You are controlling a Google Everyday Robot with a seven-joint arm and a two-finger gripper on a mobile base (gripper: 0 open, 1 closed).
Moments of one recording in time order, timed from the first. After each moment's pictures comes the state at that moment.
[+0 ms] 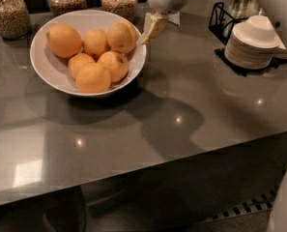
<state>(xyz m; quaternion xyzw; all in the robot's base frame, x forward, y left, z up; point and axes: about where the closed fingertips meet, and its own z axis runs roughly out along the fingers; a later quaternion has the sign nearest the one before) 0.661 0.004 0.997 -0.81 0.42 0.00 0.41</state>
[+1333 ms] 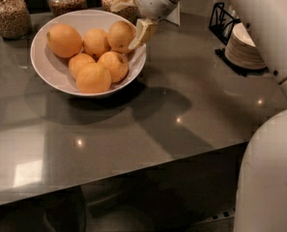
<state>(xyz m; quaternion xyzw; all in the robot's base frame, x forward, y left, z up) 0.679 0.027 0.970 -0.84 0.39 0.02 0.39</state>
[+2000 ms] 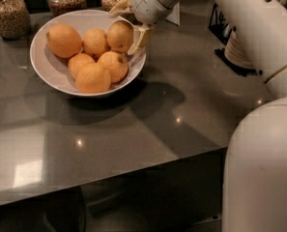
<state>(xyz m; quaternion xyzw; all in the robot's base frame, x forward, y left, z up) 0.688 0.035 0.949 -0.85 0.38 0.03 0.37</state>
